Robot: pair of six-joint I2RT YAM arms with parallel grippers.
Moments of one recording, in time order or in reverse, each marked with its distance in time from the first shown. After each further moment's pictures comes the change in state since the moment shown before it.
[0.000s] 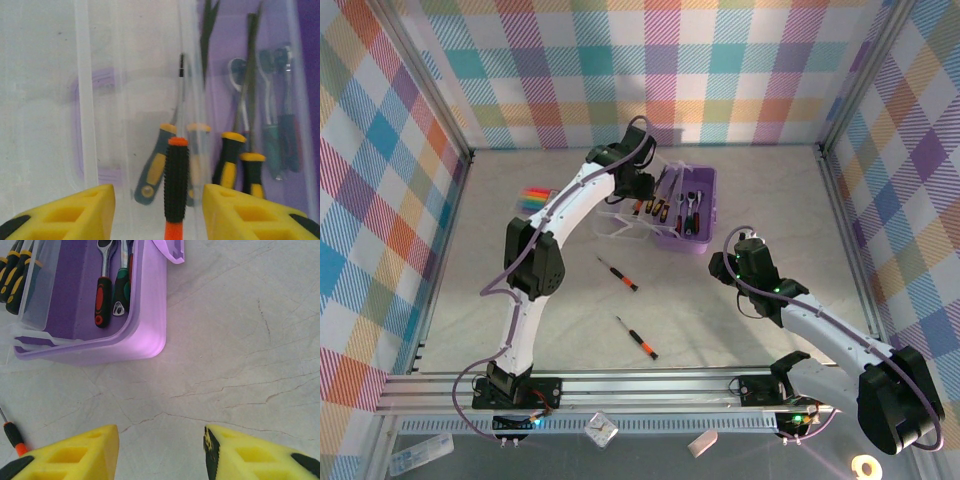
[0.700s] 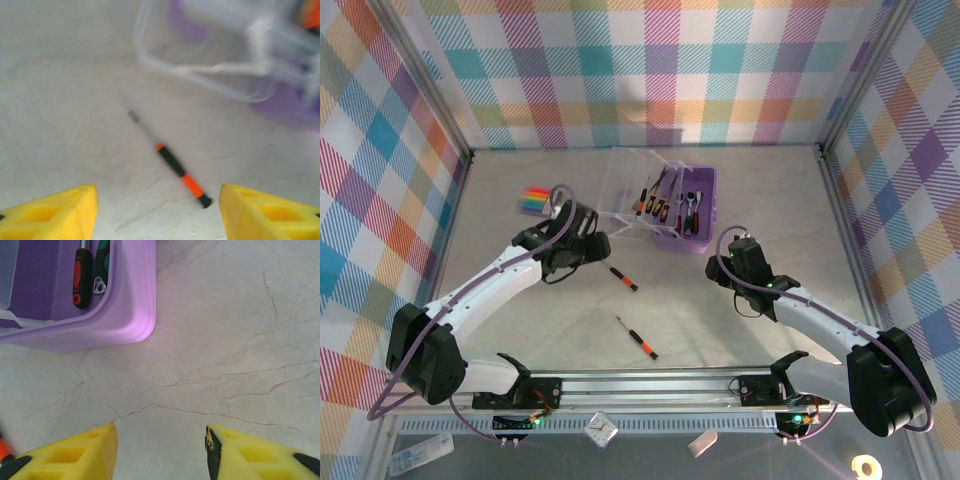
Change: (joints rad) left arm -0.013 -0.884 -1.182 0.314 -0.041 -0.434; right arm 0.000 0.101 0.006 0.012 -0.023 0.000
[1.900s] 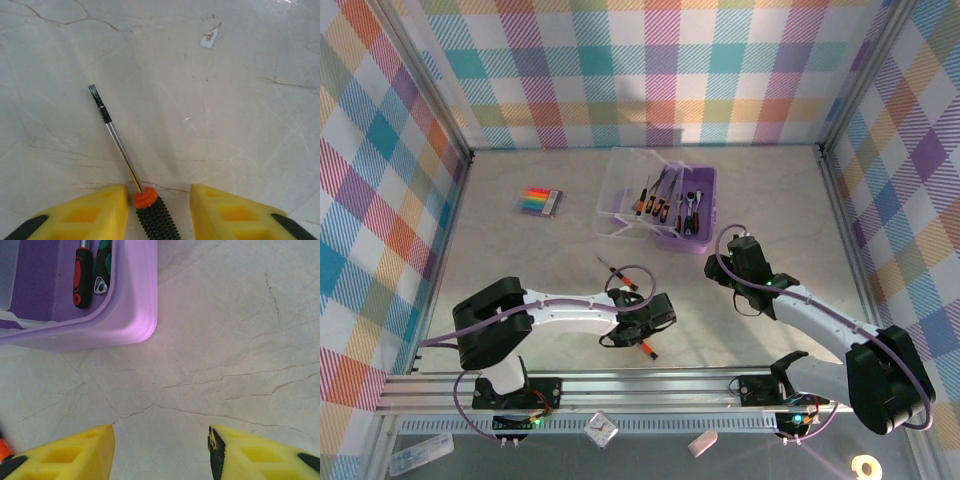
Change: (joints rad) left arm -0.616 0.342 -0.073 0.011 -0.089 -0.787; right arm 0.000 0.011 0.014 -0.010 -0.002 0.000
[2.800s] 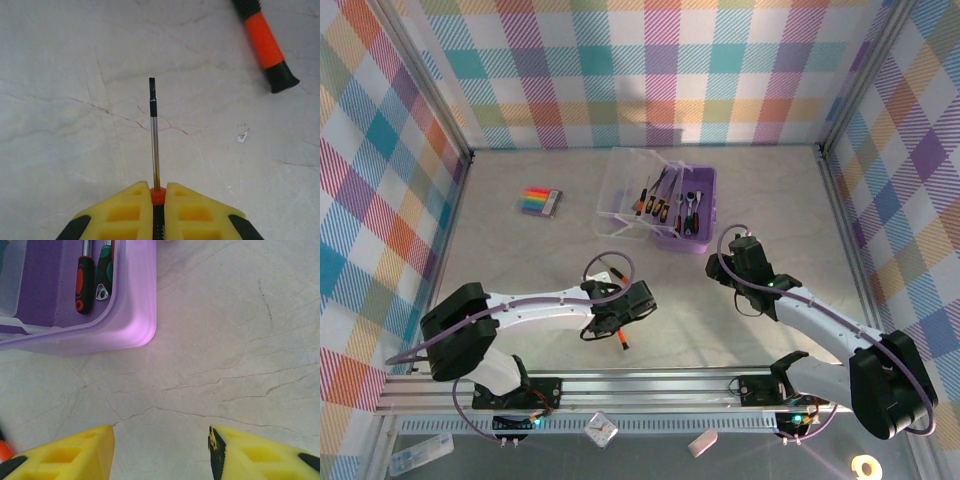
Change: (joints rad) left arm 0.105 -0.178 -0.067 -0.092 -0.157 0.115; right arm 0.000 -0.028 0.001 -0.014 0.015 0.000
